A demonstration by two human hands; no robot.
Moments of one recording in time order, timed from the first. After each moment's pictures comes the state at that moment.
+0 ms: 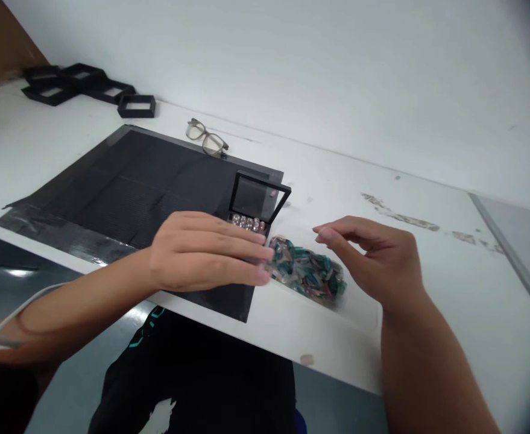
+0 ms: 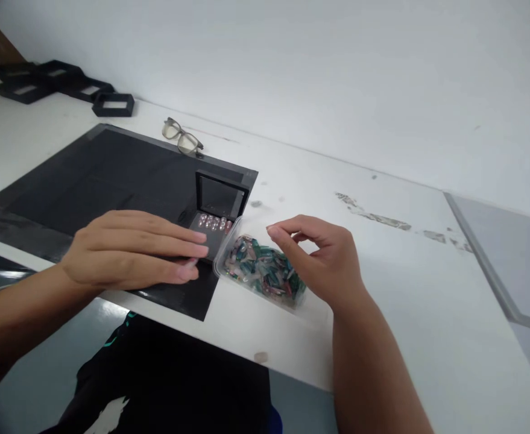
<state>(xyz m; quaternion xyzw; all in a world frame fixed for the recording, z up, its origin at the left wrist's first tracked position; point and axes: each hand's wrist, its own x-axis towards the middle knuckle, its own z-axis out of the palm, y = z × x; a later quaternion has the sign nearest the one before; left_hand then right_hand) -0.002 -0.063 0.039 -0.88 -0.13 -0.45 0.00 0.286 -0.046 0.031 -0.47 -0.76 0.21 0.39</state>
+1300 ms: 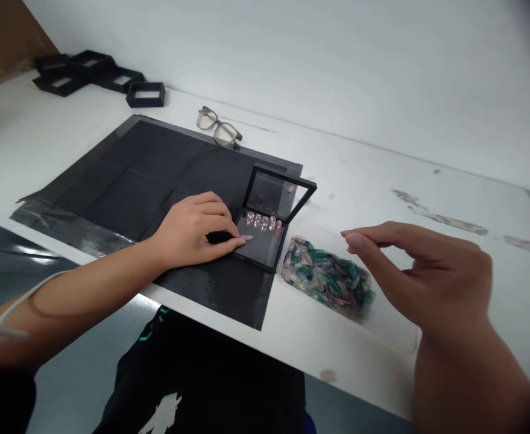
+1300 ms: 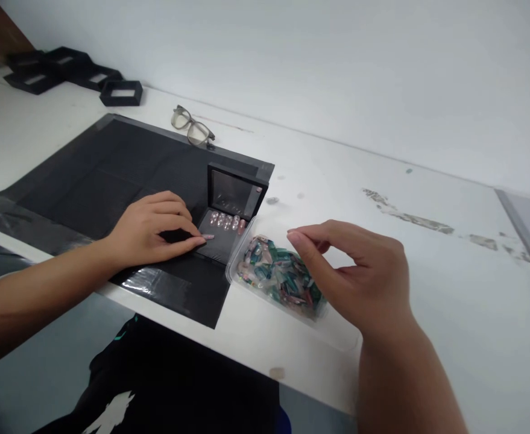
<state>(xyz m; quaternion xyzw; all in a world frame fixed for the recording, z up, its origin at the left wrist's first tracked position) -0.032 -0.044 -0.010 -0.87 -0.38 -0.31 -0.03 0.283 -0.054 0.032 -0.50 -0.78 0.08 0.37</state>
